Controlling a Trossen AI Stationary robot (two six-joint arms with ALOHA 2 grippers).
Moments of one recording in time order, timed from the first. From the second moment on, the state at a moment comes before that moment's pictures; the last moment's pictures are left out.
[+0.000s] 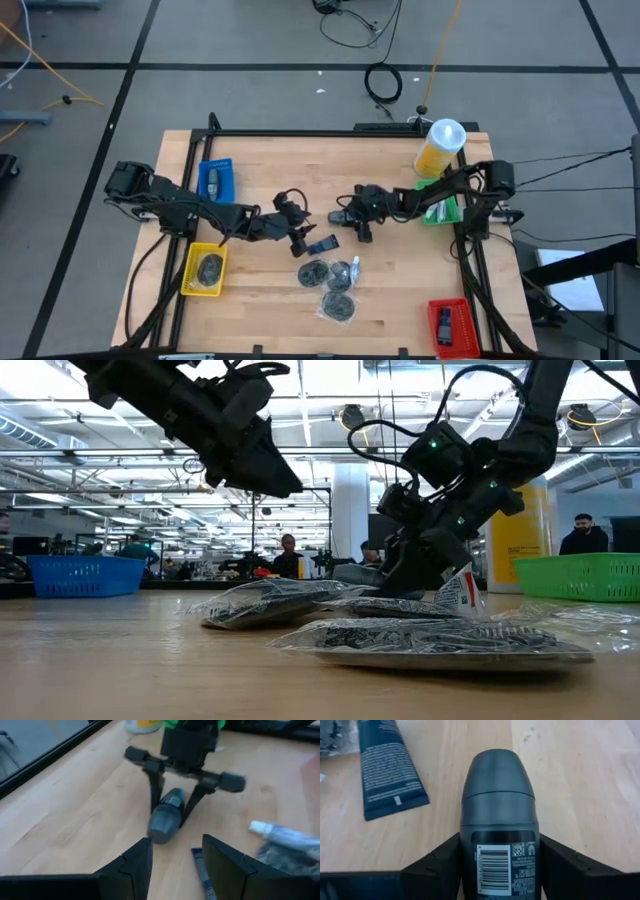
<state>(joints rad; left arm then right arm) -0.20 1.53 0.79 0.15 -0.48 -0.32 -0.15 1.77 0.60 0.51 -0.11 -0.17</state>
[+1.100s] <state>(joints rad) -0.03 1.74 0.79 0.60 -0.06 -0.49 0.03 1.68 0.59 0.69 0.11 -0.26</state>
